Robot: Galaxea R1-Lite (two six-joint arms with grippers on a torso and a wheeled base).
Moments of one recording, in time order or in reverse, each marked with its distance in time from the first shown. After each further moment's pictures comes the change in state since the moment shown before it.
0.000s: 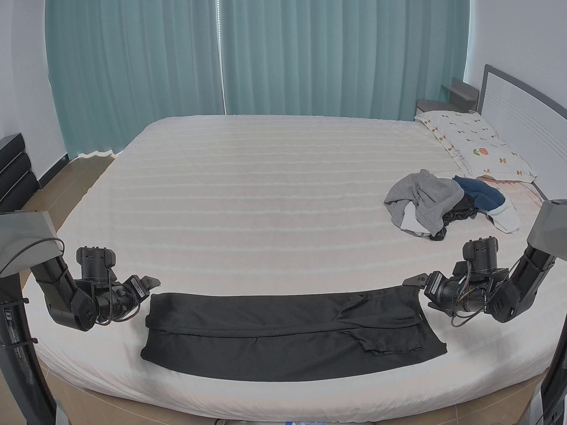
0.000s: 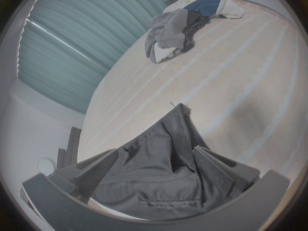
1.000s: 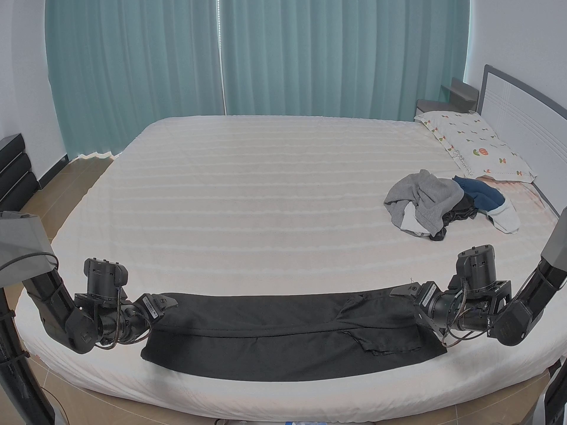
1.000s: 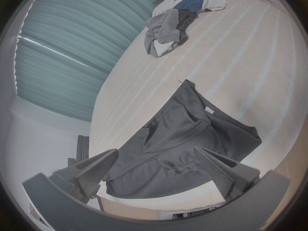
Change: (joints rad) left arm -0.167 -0.169 0.185 0.054 0.031 -0.119; right arm 0.204 -0.174 0.148 0.003 -0.134 0.274
